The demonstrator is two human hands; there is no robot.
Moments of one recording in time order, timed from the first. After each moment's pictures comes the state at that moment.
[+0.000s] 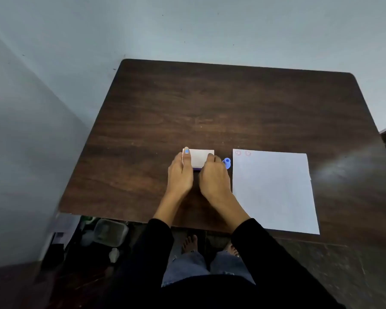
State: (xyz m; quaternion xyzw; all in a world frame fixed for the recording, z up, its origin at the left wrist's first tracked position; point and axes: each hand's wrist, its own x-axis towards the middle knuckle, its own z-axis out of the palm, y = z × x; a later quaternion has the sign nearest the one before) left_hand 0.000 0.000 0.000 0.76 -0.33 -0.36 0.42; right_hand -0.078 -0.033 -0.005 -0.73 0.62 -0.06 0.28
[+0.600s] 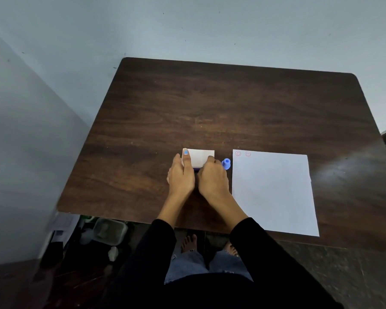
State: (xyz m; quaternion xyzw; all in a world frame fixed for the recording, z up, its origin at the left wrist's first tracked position) left_hand -0.008 -0.004 -0.009 0.78 -0.28 -0.35 0.43; right_hand -0.078 -0.035 -0.001 -0.69 0.64 -0.07 0.33
